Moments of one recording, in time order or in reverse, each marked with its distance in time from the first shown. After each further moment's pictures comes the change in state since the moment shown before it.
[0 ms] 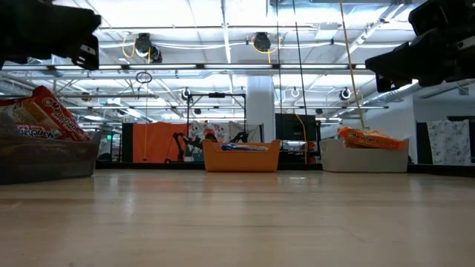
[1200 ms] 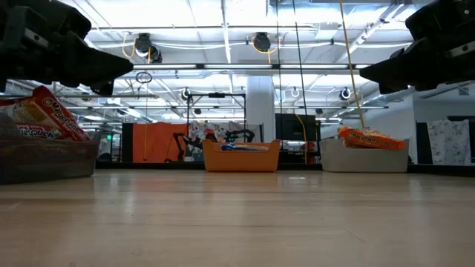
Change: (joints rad) left arm 0.297 0.000 0.001 -0.146 0.132 -0.120; right arm -0.001 -0.045 0.000 -0.074 0.105 -0.024
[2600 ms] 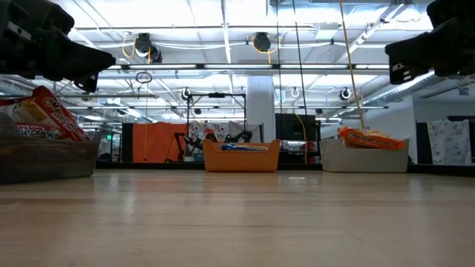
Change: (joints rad) left arm 0.000 -0.550 0.000 -0.540 -0.039 -0.015; right arm 0.000 -0.470 0.000 -0.396 -0.129 0.024
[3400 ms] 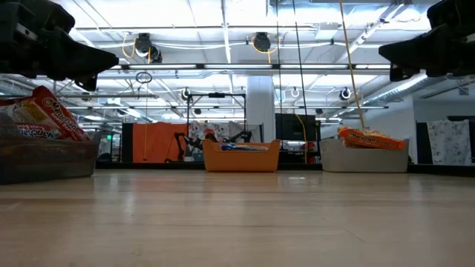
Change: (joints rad) left arm 0.000 0.000 0.000 0.017 -0.051 0.020; right arm -0.183 -0.267 0.001 -0.200 -0.109 -0.087
